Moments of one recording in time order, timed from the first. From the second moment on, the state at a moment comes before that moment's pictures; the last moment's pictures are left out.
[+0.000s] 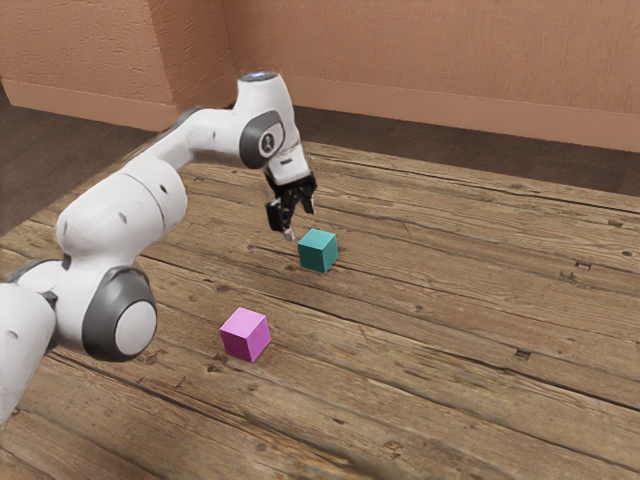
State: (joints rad) arm 0.02 1.15 -0.02 -0.51 -0.04 1.75 1.56
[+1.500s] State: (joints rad) arm 0.04 0.61 -0.04 -1.28 -0.16 1.96 1.94
